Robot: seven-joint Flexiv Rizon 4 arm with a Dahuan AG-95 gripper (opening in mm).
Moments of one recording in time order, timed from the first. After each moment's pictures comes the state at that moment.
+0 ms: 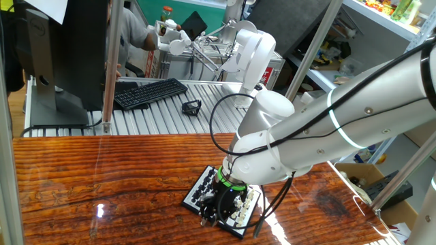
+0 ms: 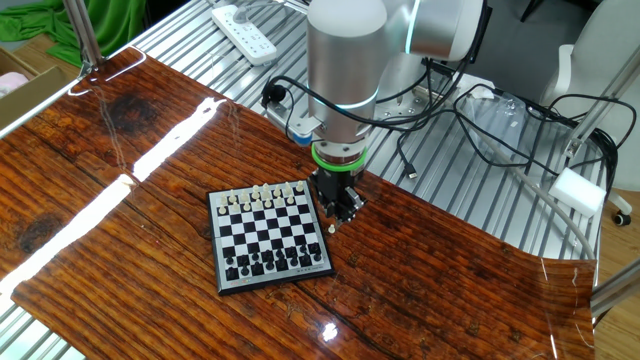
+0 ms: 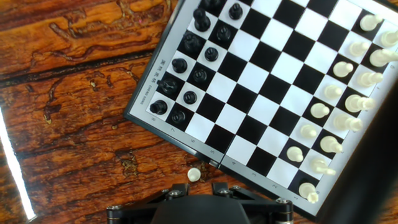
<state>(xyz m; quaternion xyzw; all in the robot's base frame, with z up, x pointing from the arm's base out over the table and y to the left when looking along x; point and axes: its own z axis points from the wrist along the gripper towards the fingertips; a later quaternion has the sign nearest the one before) 0.443 0.087 0.017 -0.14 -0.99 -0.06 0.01</state>
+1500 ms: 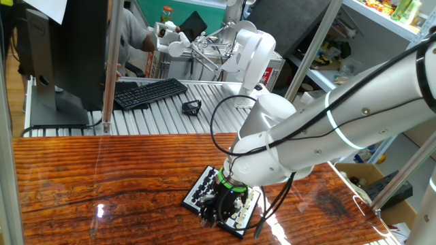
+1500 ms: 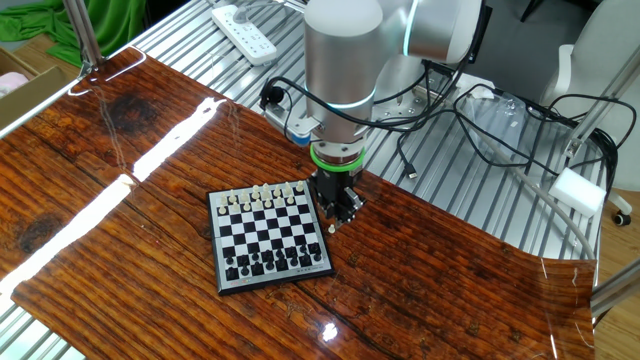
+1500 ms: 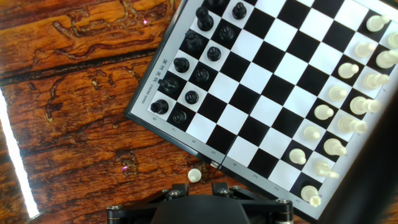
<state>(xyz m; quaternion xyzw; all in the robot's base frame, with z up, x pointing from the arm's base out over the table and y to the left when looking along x) 0.444 0.088 0.013 -0.13 -0.99 -0.07 0.01</state>
